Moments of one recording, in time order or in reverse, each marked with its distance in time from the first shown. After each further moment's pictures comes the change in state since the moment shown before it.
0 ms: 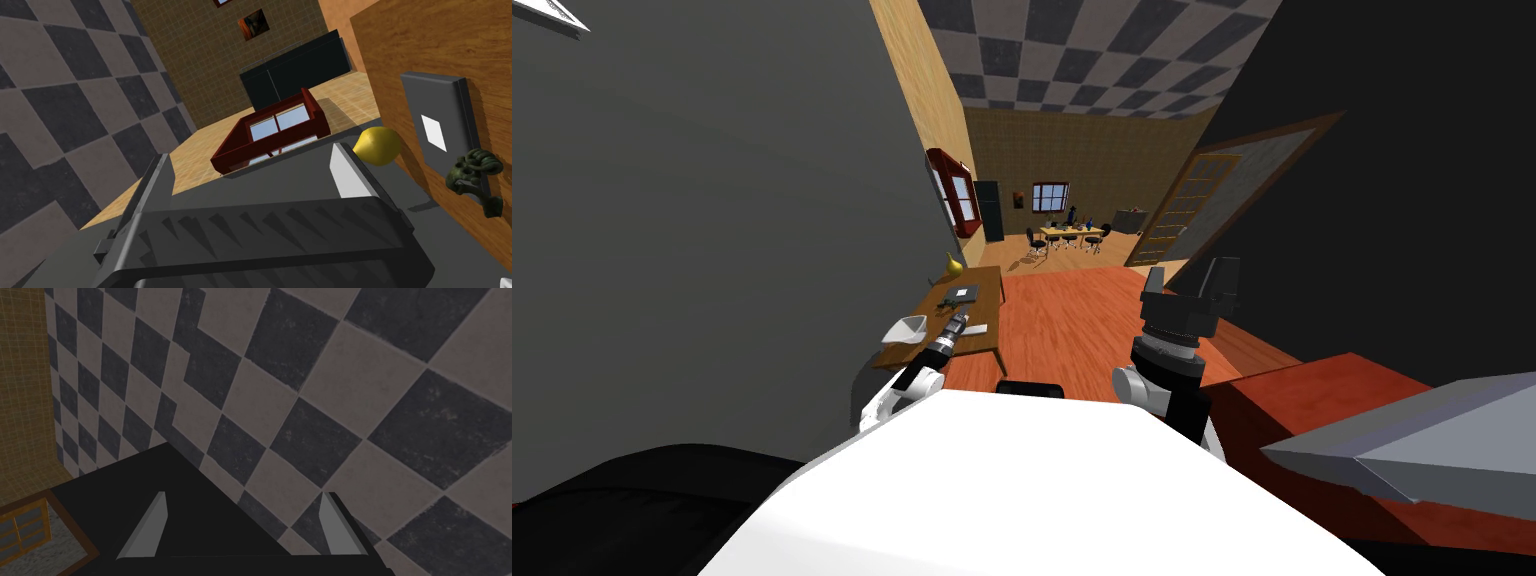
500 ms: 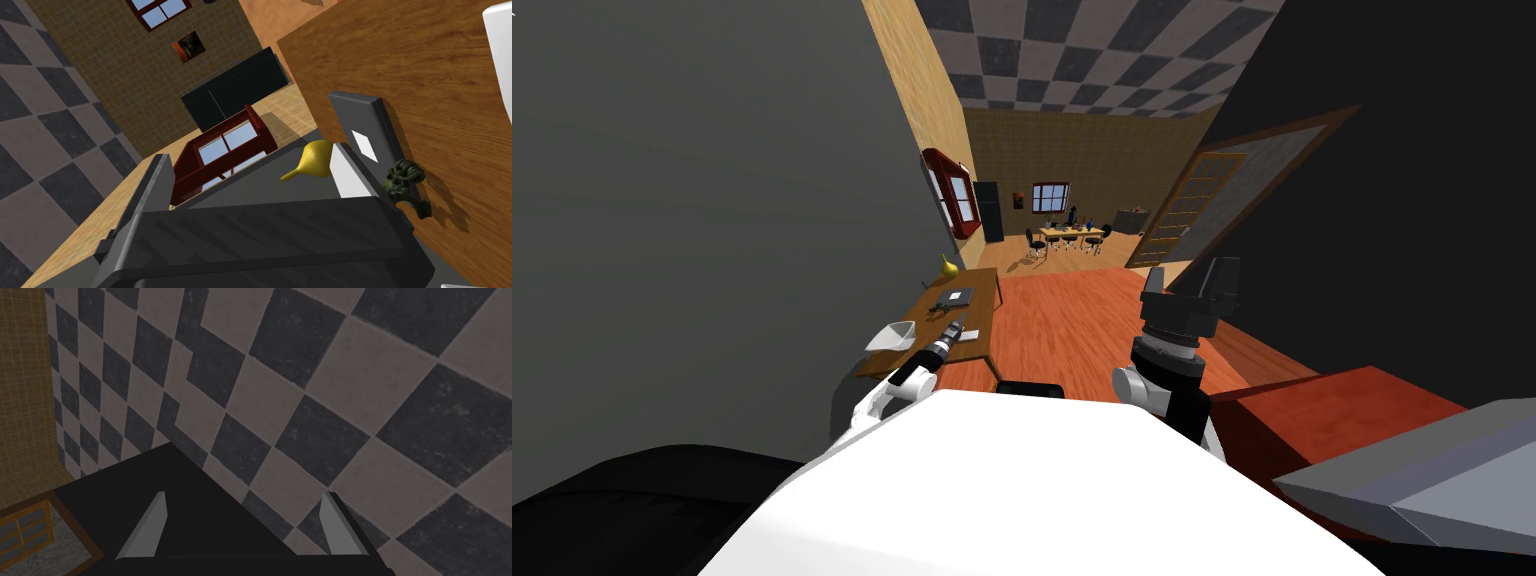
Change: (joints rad) left arm -0.018 0.097 -0.002 0.114 0.111 0.132 -0.020; right arm 0.000 0.000 0.000 0.000 0.000 0.000 0.000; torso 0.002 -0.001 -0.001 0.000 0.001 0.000
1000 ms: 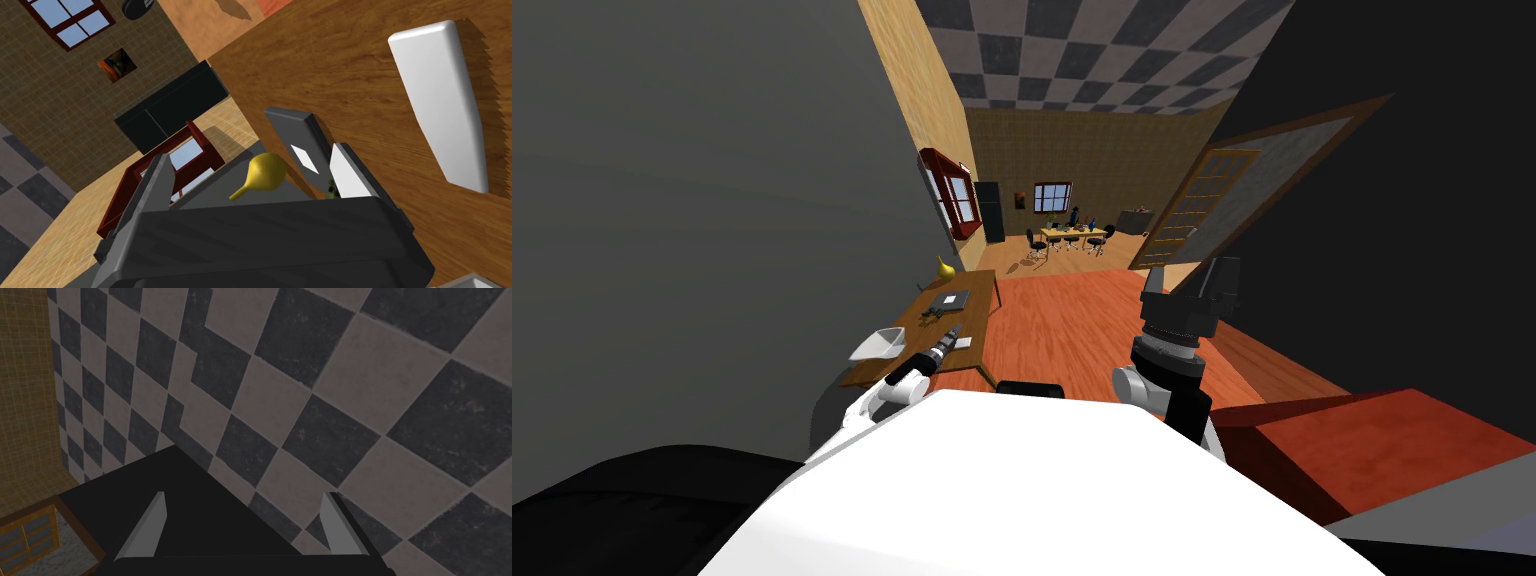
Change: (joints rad) left arm -0.004 0.069 -0.013 0.118 0.098 0.114 -0.022; right arm 0.000 0.000 0.000 0.000 0.000 0.000 0.000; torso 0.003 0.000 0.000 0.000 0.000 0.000
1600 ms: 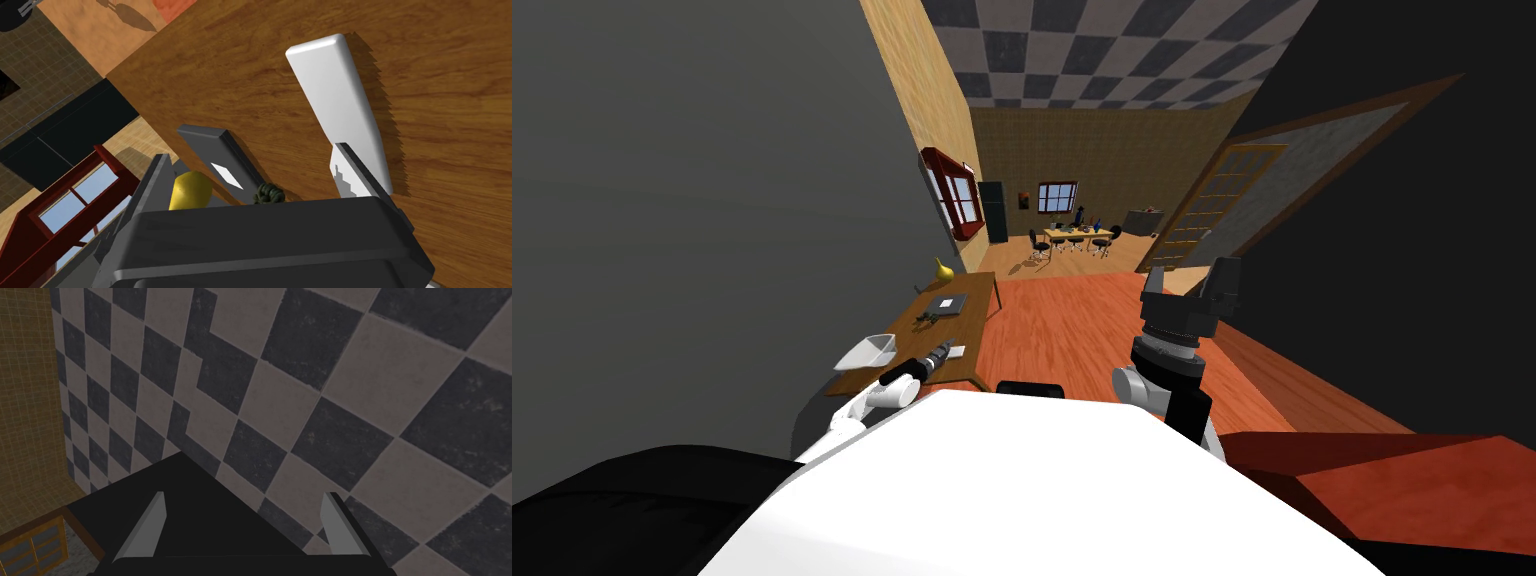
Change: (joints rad) left arm -0.002 0.062 -0.005 0.130 0.115 0.178 -0.022; right arm 0.000 0.000 0.000 0.000 0.000 0.000 0.000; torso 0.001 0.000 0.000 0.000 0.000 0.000
